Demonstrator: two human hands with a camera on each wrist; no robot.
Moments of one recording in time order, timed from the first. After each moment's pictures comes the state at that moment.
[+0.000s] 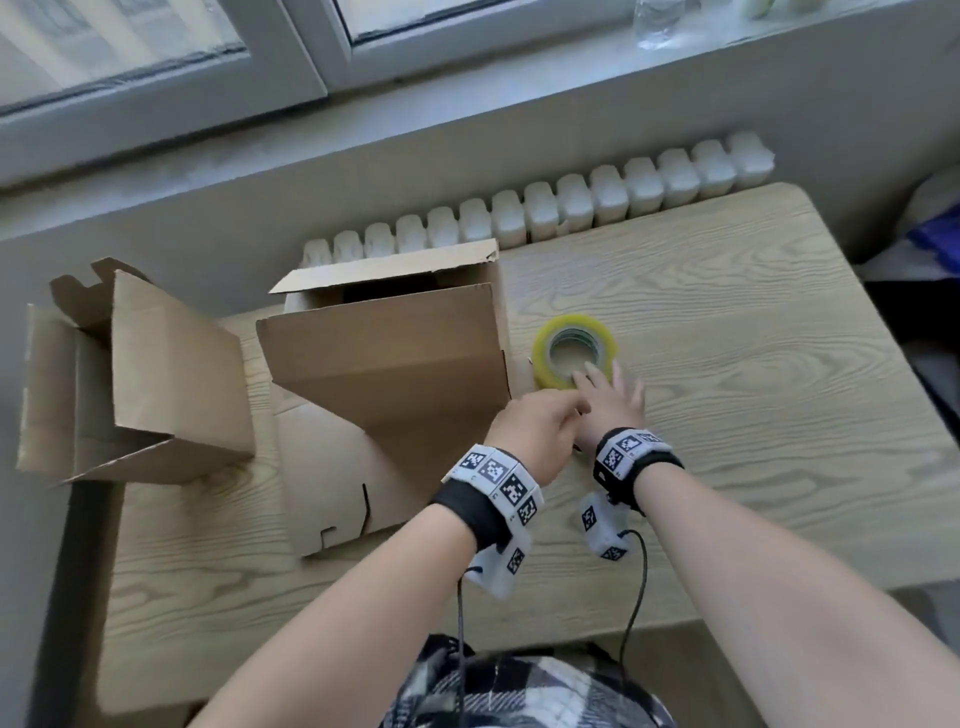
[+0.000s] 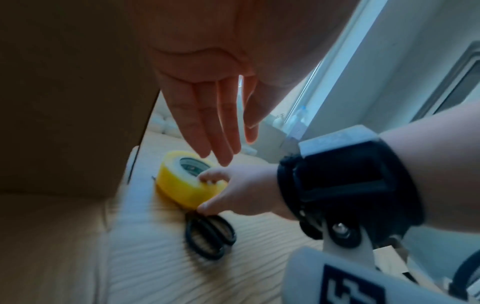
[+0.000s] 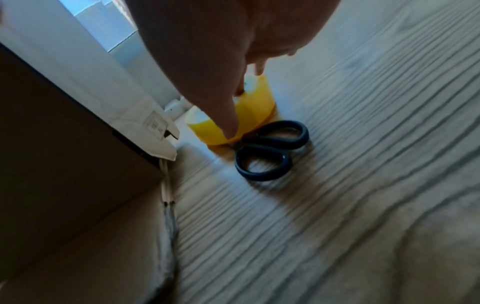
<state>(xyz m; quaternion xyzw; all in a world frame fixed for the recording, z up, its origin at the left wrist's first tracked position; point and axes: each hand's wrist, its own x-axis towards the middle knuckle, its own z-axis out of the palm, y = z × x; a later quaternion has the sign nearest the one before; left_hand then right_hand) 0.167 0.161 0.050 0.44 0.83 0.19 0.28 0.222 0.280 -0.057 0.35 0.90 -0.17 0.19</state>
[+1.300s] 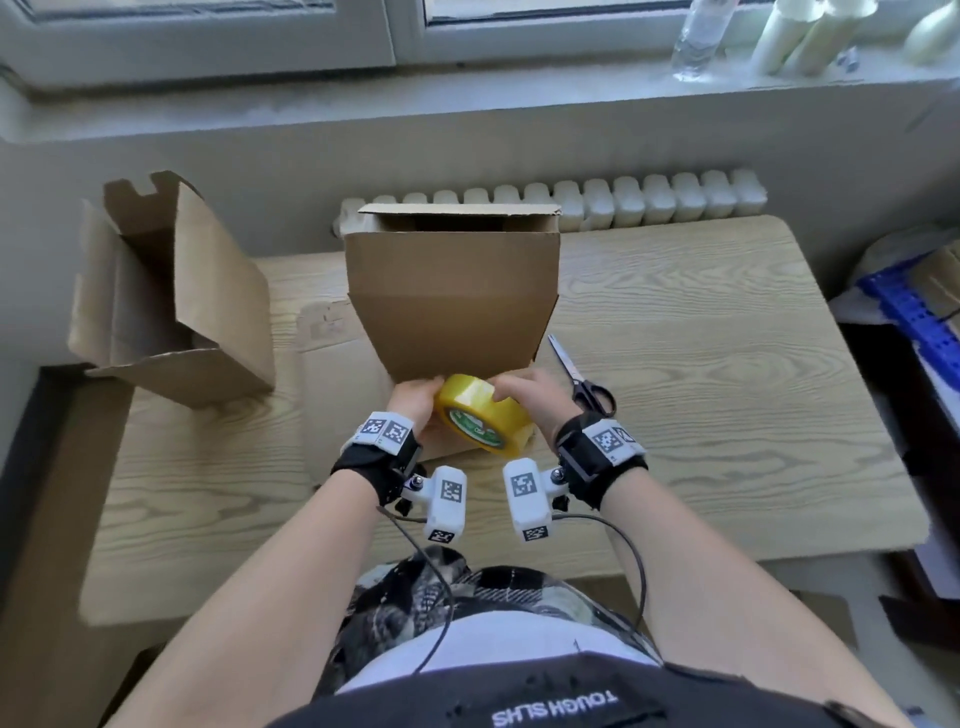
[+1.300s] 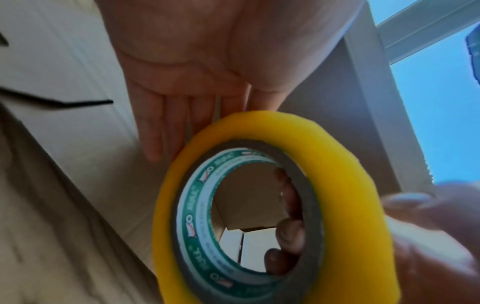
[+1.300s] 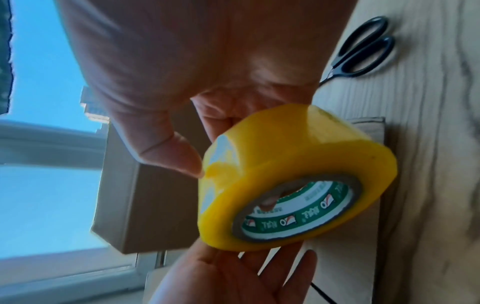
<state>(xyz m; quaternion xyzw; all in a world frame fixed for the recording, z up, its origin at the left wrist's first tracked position) 0.107 0.015 0.036 -0.12 0.75 0.50 0.41 0.207 0.138 0.070 0.37 0.65 -0.66 0.07</state>
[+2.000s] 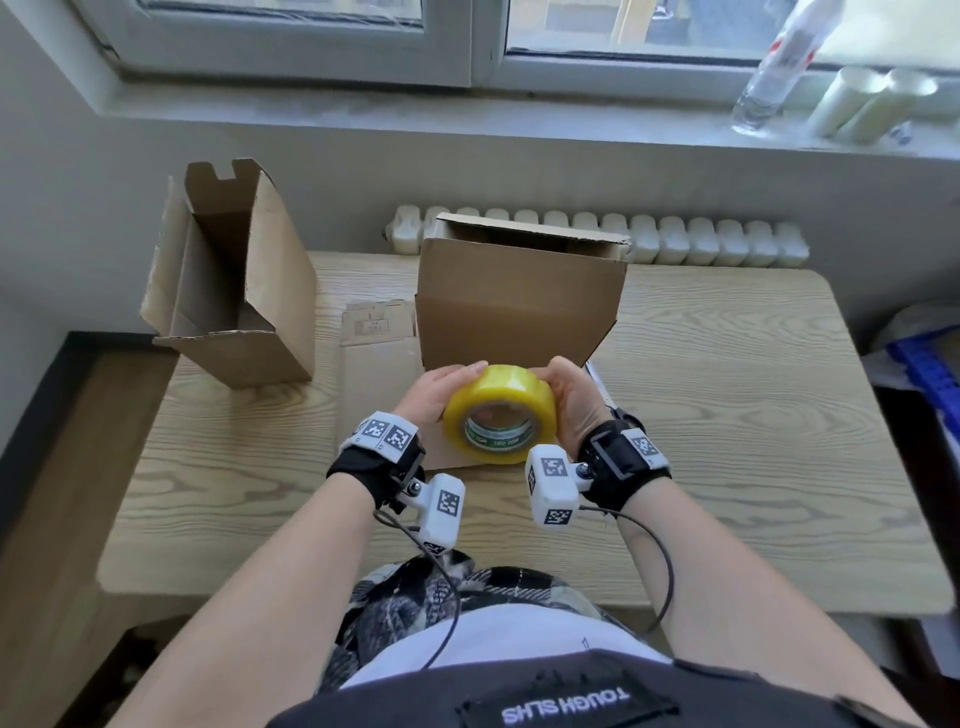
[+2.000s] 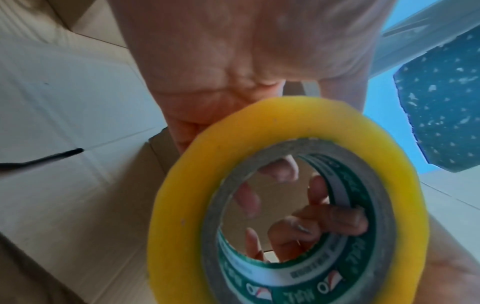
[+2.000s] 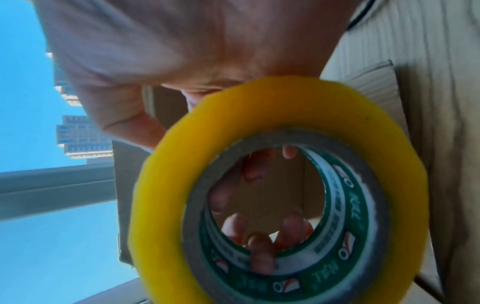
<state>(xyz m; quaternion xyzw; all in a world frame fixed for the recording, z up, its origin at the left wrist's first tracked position) 0.088 -0.028 0.059 0.05 0.69 0.59 0.42 0.186 0.118 0.079 0.35 0.42 -0.83 0.07</state>
